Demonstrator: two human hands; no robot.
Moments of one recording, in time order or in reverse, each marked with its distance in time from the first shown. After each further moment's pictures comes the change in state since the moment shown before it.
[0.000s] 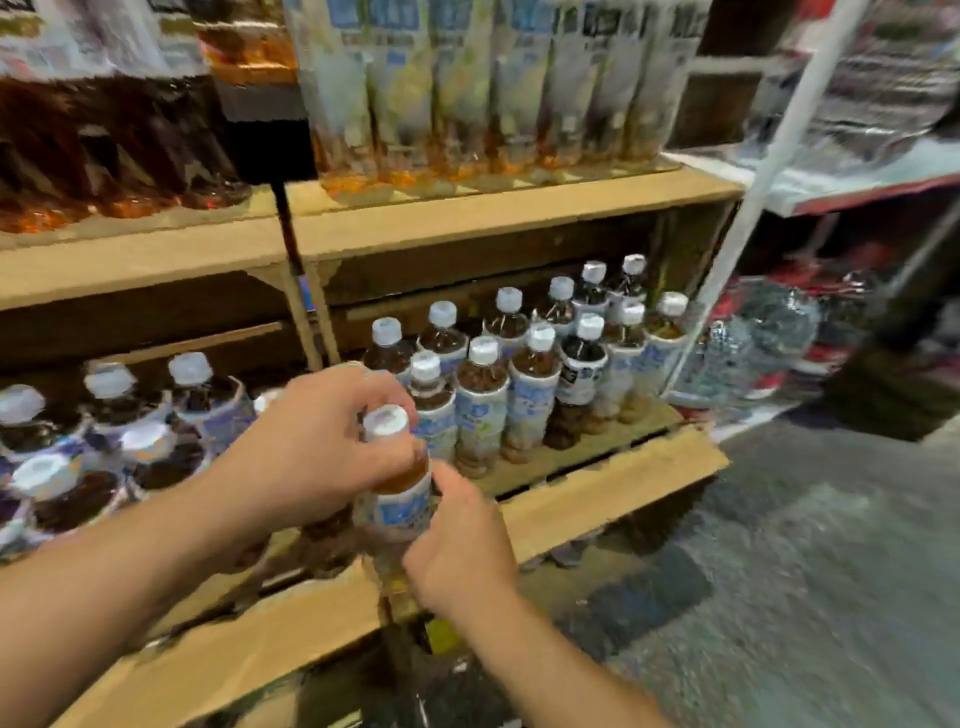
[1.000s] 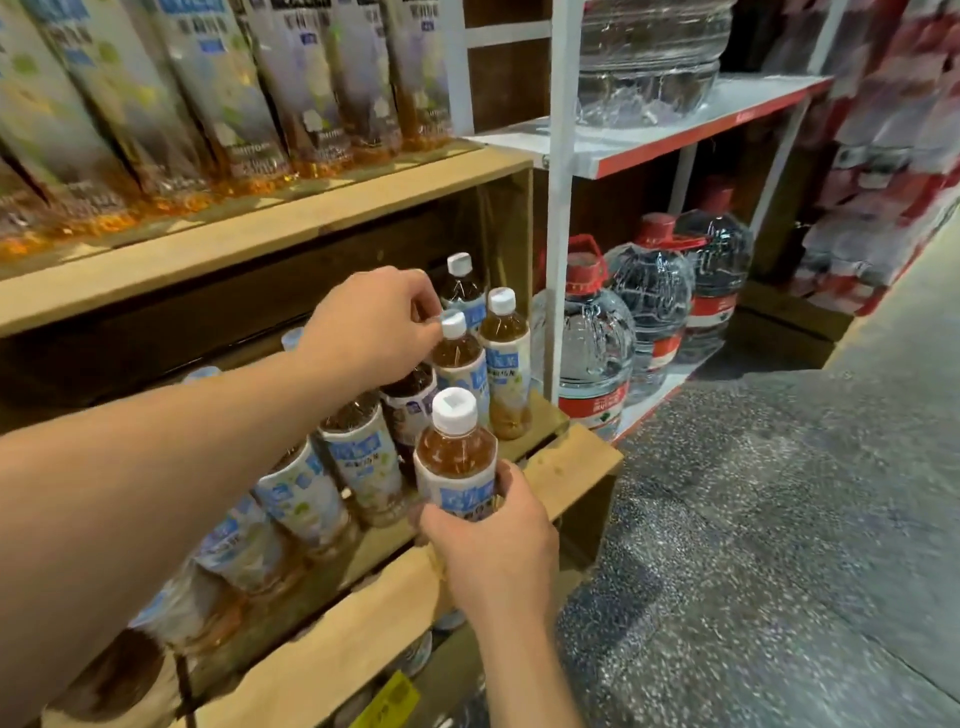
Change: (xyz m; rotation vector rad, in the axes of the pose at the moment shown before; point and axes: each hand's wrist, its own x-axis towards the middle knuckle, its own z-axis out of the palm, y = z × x) left_hand 0.213 0.140 0.124 0.189 0.089 0.225; right_hand 0.028 0.111 -0.133 0.376 0.558 0.279
